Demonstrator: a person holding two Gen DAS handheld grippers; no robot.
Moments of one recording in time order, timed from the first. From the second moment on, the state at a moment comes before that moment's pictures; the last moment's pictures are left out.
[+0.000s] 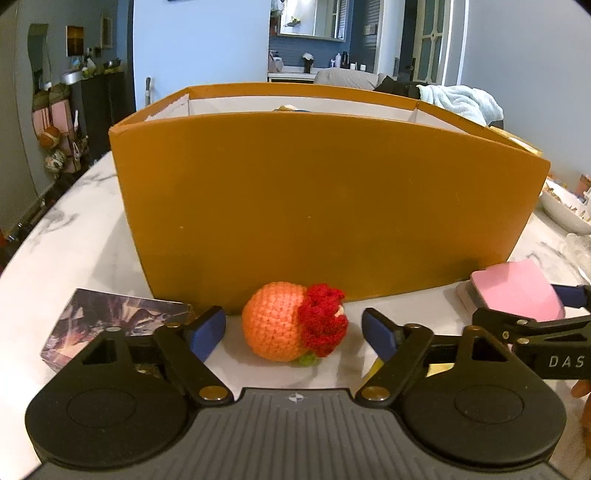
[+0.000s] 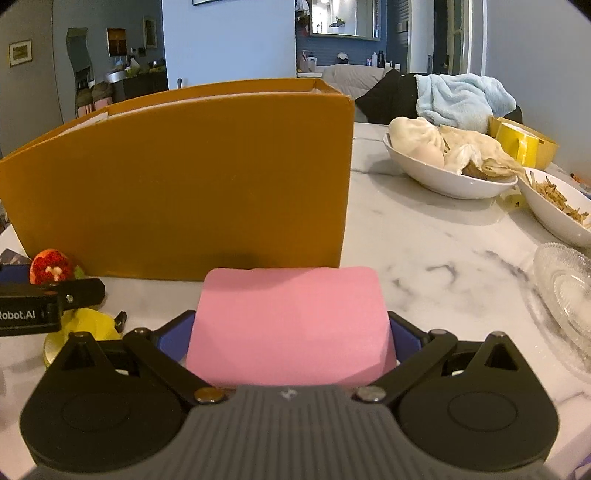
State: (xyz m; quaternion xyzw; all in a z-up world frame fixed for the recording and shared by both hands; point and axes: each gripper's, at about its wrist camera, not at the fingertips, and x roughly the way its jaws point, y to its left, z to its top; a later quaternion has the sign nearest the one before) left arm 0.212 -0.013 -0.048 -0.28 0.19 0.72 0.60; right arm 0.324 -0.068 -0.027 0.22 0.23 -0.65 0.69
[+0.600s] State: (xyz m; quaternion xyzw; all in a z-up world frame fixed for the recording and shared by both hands) left arm 0.217 -0.020 -0.049 -0.26 0.20 0.73 0.60; right arm 0.326 -0.059 -0.025 0.22 0.23 -0.65 0.69
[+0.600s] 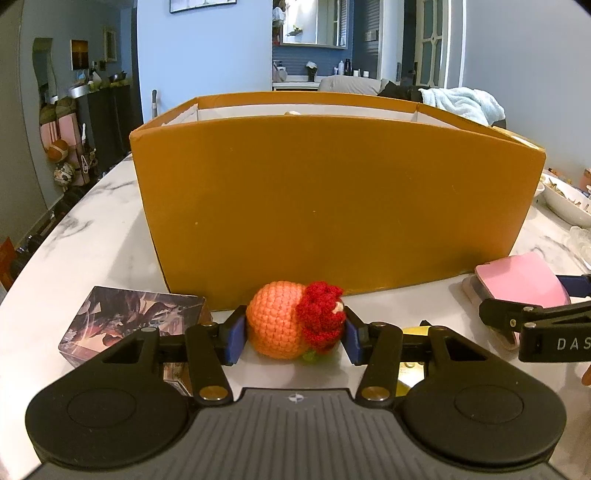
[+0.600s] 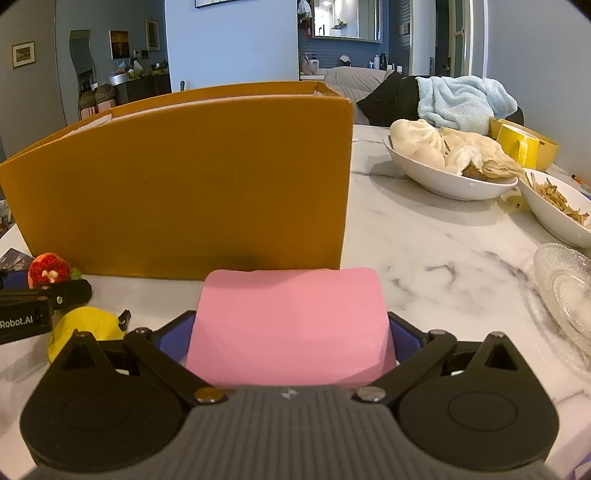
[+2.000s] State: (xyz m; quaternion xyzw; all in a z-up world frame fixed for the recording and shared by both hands) left arm 0.240 -0.062 -0.028 -0.25 0.20 0.74 0.59; right arm 0.344 0.018 0.002 0.20 0.20 -0.62 0.73
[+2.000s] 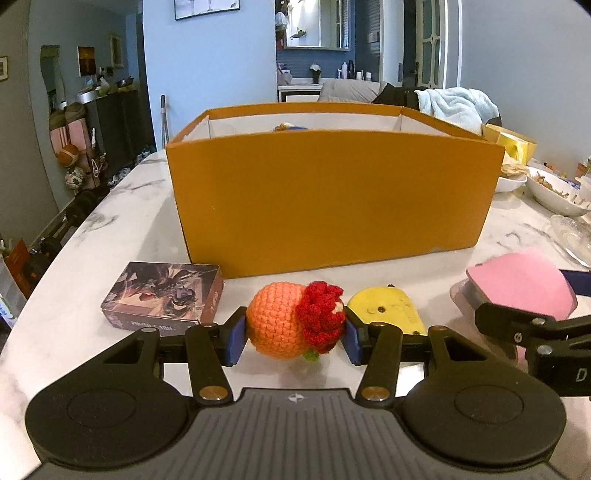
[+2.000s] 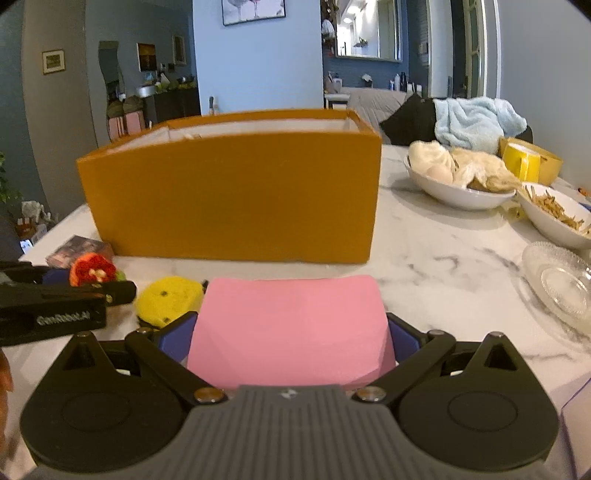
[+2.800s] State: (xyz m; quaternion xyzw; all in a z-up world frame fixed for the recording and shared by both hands) left arm 0.209 -0.006 0.081 -0.16 0.14 0.77 0.60; right arm 0.364 -0.014 0.126 0.09 0.13 -0.60 0.78
